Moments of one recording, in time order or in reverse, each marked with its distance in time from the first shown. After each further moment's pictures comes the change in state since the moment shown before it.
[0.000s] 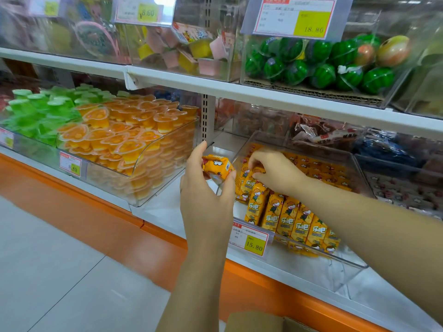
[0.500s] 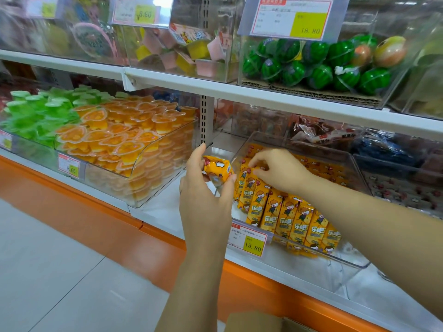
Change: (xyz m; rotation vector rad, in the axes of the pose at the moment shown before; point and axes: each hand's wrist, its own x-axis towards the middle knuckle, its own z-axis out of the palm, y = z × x) left_hand 0.000 -0.002 0.000 0.028 -0.029 -0.026; right_hand -0.005 -0.001 -0.012 -0.007 0.017 0.056
